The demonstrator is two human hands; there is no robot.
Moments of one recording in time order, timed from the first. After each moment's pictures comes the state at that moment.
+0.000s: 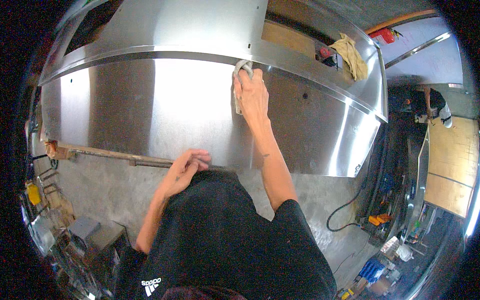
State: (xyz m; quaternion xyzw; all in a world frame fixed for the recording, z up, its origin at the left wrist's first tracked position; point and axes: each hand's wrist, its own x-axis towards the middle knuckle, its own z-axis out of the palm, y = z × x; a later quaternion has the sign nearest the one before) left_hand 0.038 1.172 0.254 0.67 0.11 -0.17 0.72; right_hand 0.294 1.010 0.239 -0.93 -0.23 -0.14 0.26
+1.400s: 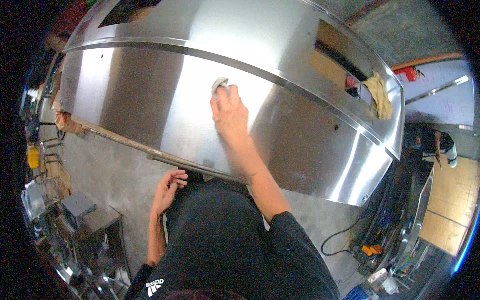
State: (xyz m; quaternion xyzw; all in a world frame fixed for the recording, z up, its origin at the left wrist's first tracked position) left_hand -0.089 1.257 0.203 0.64 0.30 -0.04 0.71; right_hand 0.221 1.150 0.237 -0.88 -0.31 -0.09 0.35
